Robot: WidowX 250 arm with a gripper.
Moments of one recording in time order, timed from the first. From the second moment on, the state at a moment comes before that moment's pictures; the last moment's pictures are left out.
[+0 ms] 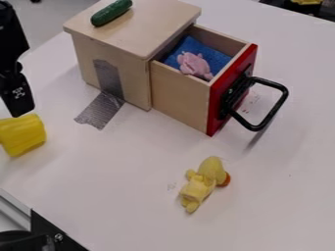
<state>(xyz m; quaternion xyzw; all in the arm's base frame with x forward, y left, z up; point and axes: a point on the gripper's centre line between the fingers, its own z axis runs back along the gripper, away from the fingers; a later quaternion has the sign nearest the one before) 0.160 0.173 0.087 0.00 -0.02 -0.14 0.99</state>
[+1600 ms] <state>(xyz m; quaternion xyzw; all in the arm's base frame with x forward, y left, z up) 0.311 0.124 0.145 0.00 -0.11 -0.17 0.98</state>
